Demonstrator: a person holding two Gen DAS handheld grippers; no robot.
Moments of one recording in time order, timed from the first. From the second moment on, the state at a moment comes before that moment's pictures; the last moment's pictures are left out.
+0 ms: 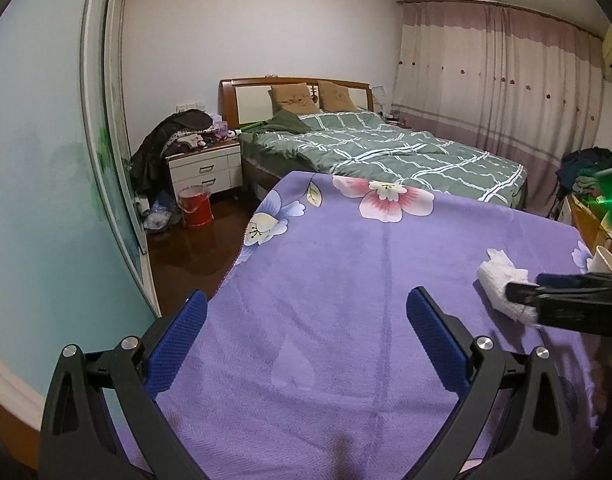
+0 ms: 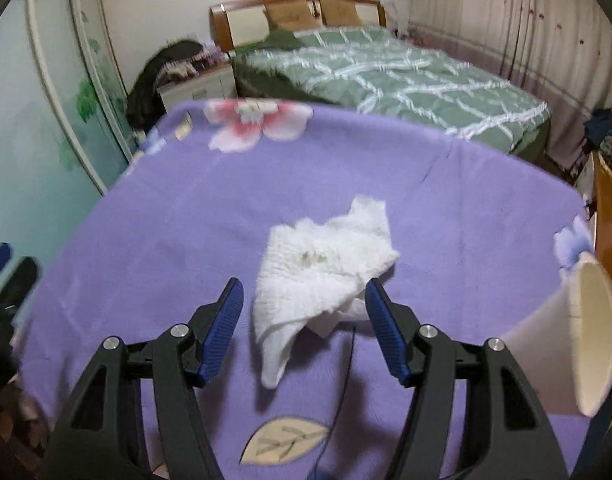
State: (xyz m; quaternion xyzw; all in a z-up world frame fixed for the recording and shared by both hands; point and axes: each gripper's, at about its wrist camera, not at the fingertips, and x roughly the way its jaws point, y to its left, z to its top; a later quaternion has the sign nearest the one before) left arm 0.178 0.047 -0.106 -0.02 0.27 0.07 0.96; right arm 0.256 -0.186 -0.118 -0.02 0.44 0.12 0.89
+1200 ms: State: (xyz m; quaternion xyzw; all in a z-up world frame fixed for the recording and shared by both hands) left arm 0.170 0.034 -0.104 -0.01 0.27 0.07 0.96; right arm 0.107 -0.406 -0.044 0.11 0.29 -0.08 0.95
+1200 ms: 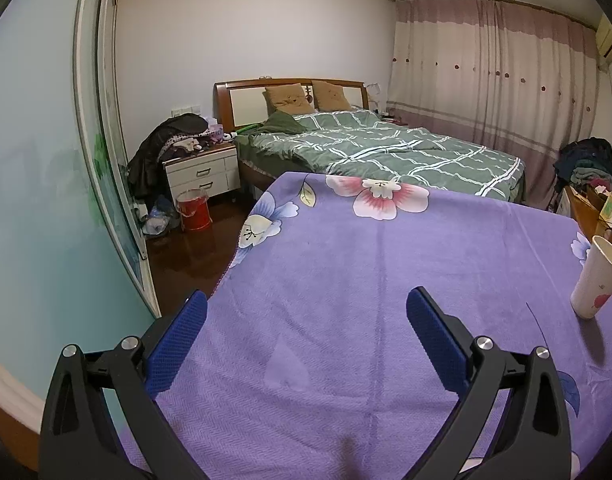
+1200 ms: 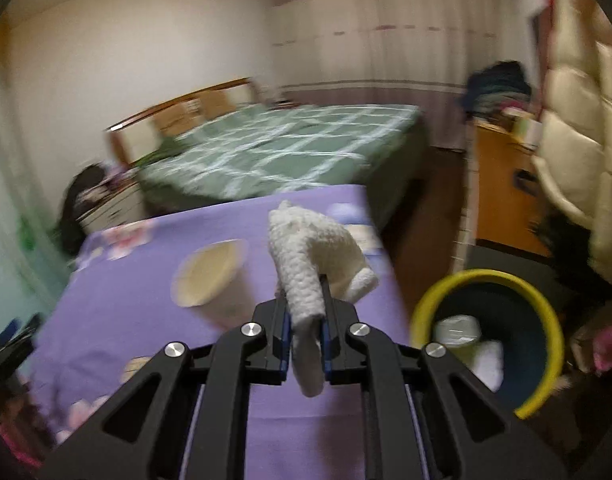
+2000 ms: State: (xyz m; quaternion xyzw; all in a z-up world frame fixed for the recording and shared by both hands) left arm 0.170 0.030 -0.102 0.01 0.29 0.05 0.96; right arm 0.099 -0.535 -0.115 0.17 0.32 -0.34 0.87
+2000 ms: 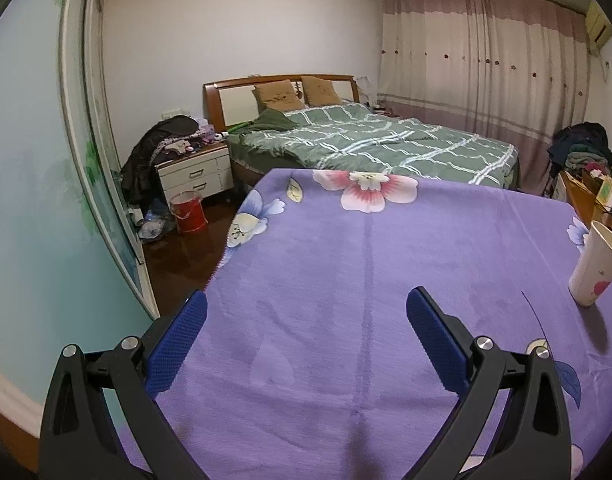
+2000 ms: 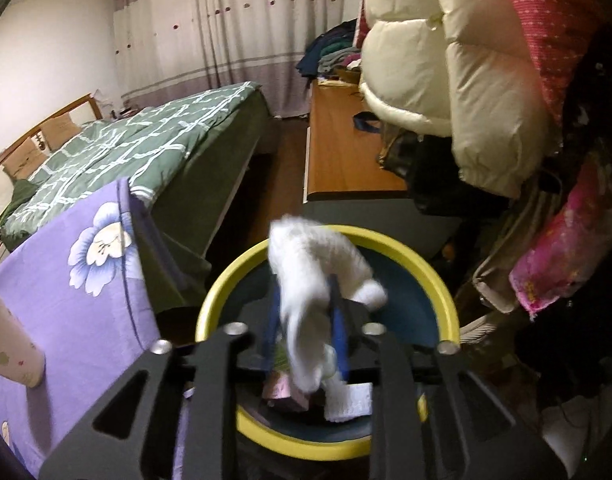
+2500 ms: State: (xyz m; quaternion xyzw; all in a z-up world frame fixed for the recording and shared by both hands) left arm 0.158 -0.070 -0.077 0.07 0.31 -0.09 0.95; right arm 0.097 -0.537 -0.114 0.17 0.31 -0.34 0.87
